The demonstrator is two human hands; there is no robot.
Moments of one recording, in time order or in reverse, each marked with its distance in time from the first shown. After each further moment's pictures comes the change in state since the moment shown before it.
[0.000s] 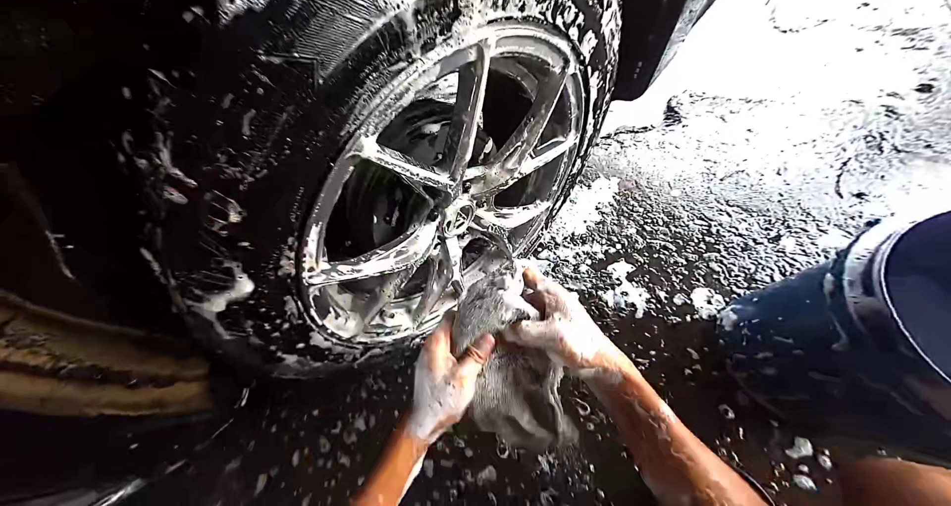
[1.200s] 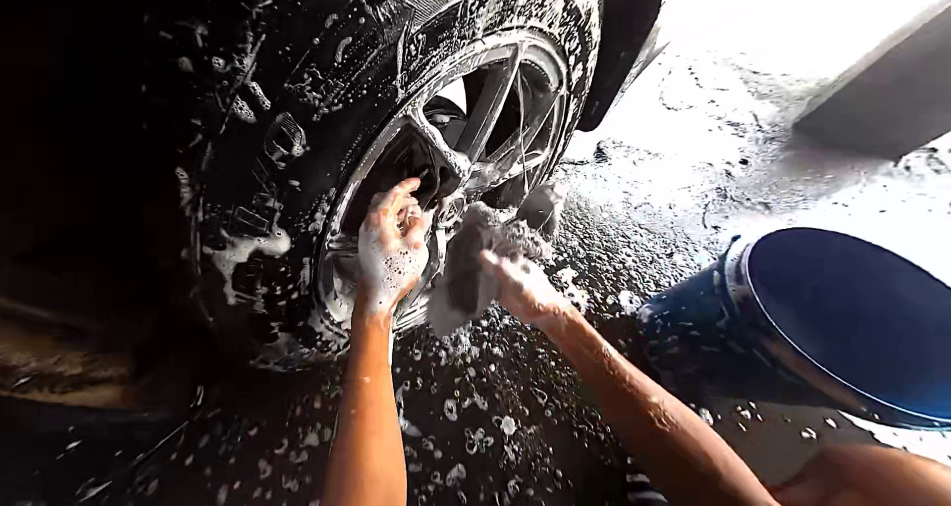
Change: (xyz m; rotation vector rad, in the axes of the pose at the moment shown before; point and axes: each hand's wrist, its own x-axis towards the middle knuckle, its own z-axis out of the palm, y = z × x) left_hand 0.083 0.039 -0.070 0.193 0.123 0.289; right_hand 0.038 0.007 0.035 0.048 0.185 0.081
